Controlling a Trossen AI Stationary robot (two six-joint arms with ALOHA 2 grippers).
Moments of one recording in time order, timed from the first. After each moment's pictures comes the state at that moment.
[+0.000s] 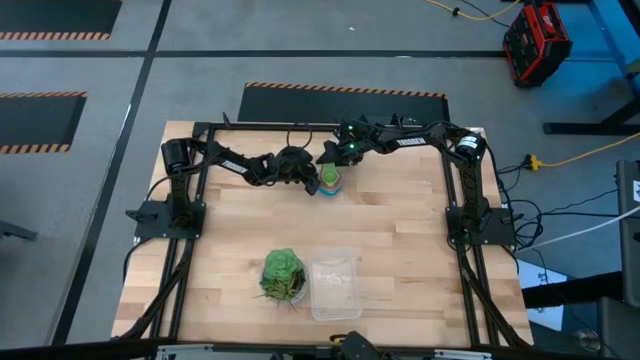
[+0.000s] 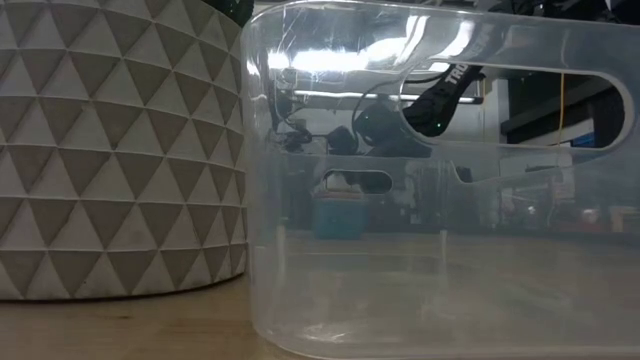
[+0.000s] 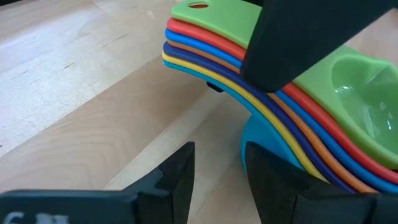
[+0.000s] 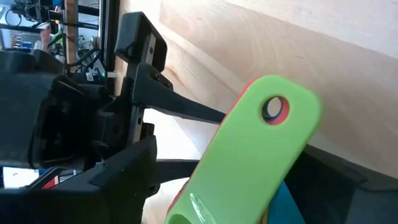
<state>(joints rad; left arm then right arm) 0.40 1.90 0.80 0.50 -0.03 -0.38 -0.60 2.06 1.19 0.12 -0.65 0.88</state>
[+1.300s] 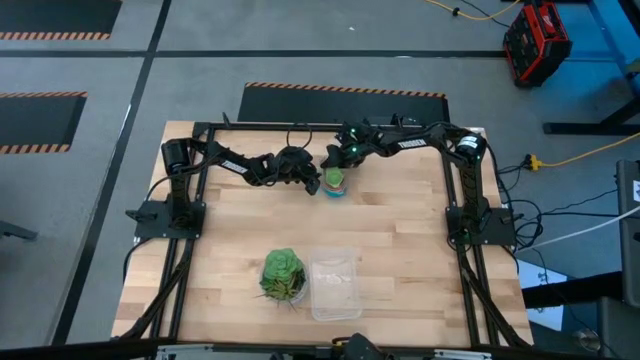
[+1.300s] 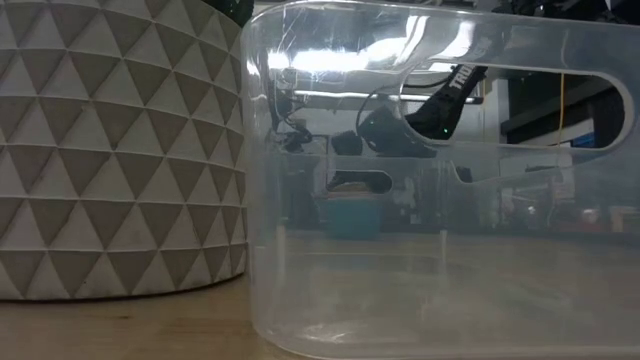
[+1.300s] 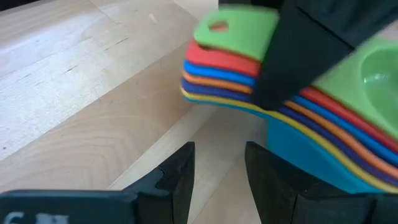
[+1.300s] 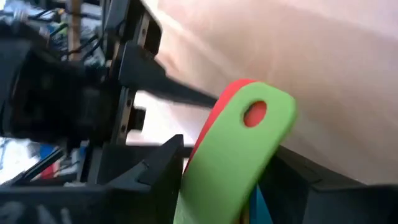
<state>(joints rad) 0.40 1.90 0.80 0.51 -0.04 -0.38 -0.60 2.06 1.14 0.17 -0.67 0.84</state>
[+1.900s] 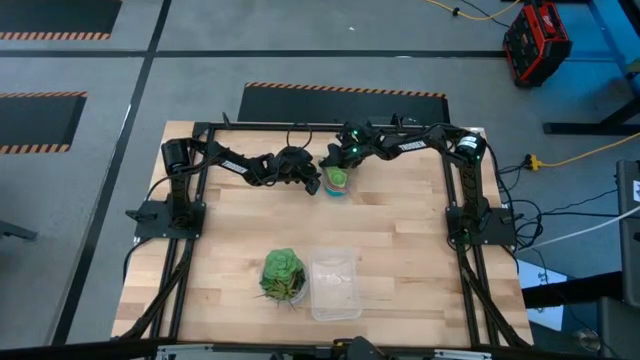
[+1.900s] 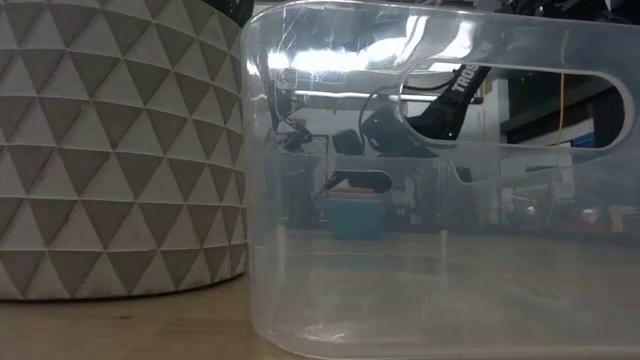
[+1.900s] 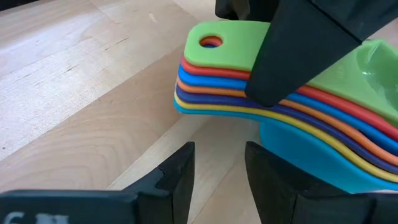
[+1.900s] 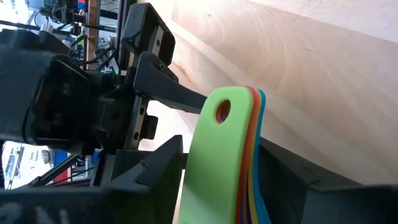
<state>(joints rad) 0.40 1.90 0.80 0.51 -0.04 -0.39 -0.60 2.06 1.09 0.33 -0.67 0.91</state>
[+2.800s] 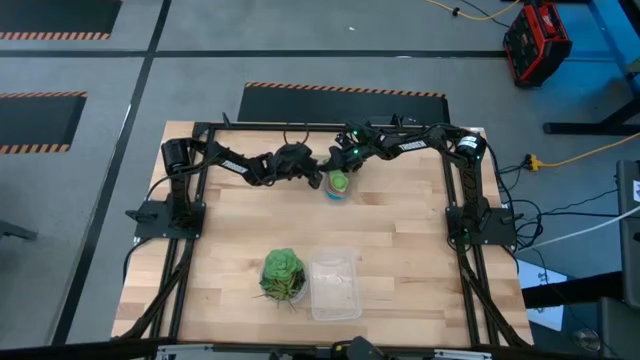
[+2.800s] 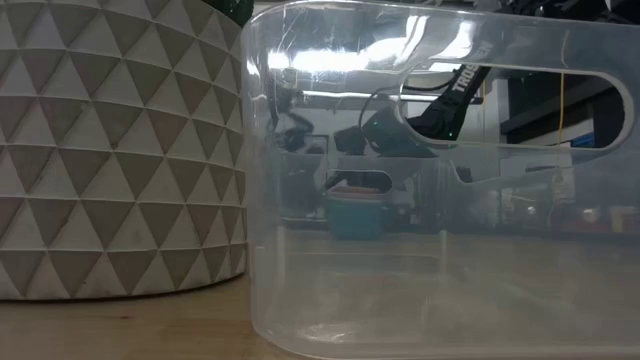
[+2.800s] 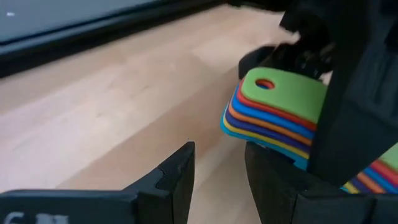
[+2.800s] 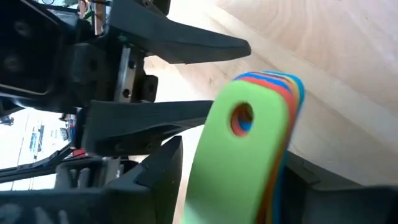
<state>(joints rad) 0.40 1.90 0.80 0.61 -0.14 -0.39 -0.60 2.06 1.09 0.29 -0.79 0.91</state>
